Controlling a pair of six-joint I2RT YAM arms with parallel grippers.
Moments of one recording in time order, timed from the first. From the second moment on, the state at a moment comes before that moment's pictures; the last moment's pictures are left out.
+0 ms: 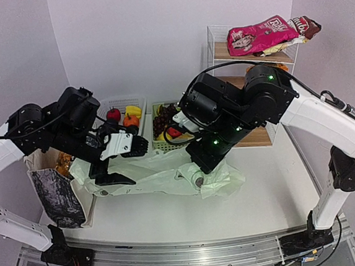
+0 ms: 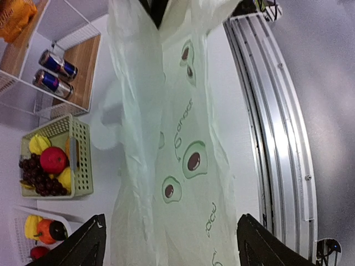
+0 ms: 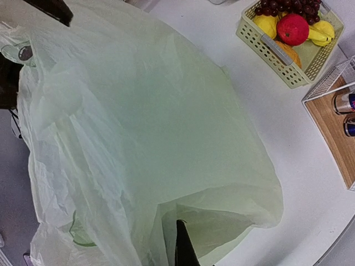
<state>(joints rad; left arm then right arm) -1.04 1.21 1.43 -1.04 0.21 0.71 1.26 1.76 2.07 -1.39 0.19 0.36</state>
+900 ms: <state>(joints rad) -1.02 1.22 1.35 -0.96 -0.05 0.60 1.20 1.71 1.90 -1.34 0.16 0.33</state>
